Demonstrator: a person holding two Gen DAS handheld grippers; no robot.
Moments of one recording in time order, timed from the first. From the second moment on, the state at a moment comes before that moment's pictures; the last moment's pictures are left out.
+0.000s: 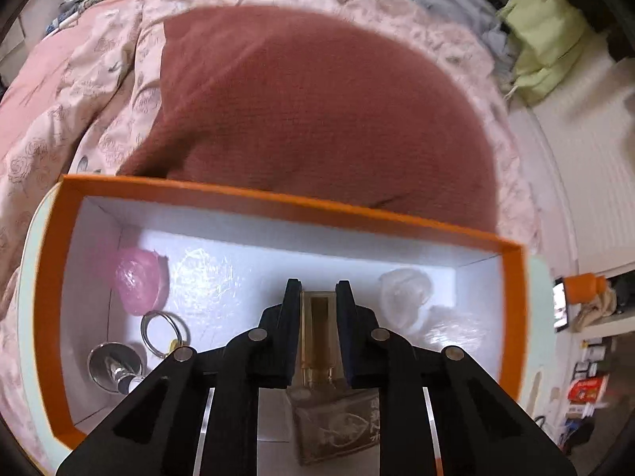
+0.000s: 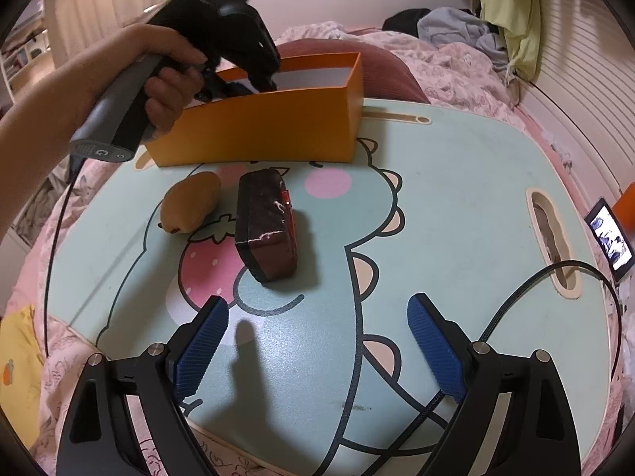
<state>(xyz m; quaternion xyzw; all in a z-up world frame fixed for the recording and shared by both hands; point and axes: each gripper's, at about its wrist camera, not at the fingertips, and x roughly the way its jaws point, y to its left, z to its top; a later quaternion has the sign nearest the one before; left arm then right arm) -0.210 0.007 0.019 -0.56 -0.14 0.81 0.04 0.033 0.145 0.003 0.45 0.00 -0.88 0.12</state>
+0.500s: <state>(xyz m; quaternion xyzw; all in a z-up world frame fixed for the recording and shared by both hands) -0.103 -0.007 0.140 -0.43 -0.21 0.85 0.22 0.033 0.145 0.003 0.45 0.00 -0.88 0.12</state>
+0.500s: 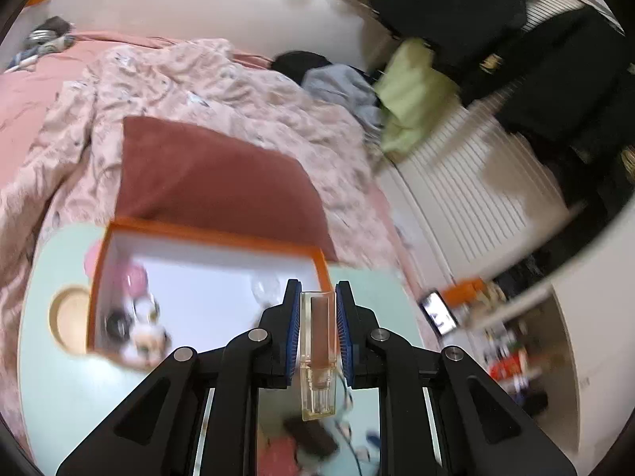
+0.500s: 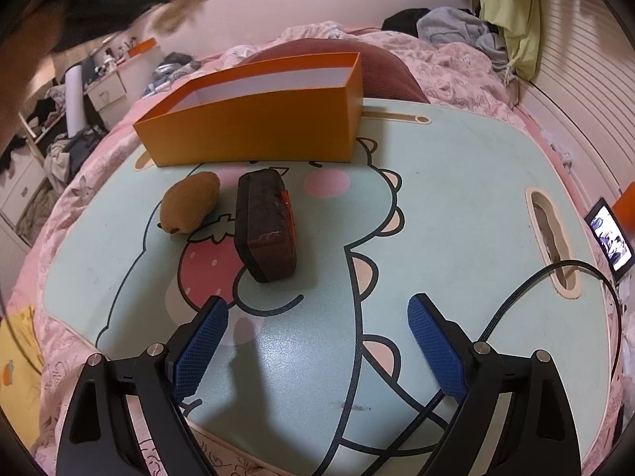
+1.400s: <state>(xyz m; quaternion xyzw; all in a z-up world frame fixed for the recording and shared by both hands) -0.007 -0.045 0.043 -0.44 -0.20 0.87 0.12 0.033 0.144 0.002 0.46 0.01 -0.88 0.12</state>
